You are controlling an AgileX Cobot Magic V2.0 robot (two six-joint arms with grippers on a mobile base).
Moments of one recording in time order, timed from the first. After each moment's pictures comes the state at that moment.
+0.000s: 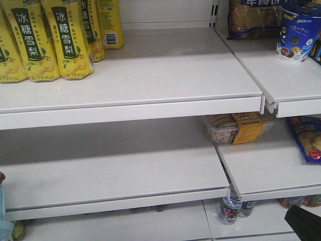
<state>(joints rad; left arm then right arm) -0.18 0.00 0.04 -0.19 0.03 -0.11 0.31 0.16 -0.18 0.73 0.34 -0.72</state>
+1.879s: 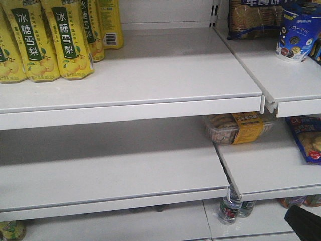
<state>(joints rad) 0.12 0.00 0.04 -0.03 -0.01 -0.20 0.31 0.16 -0.18 0.73 0.34 -0.72</state>
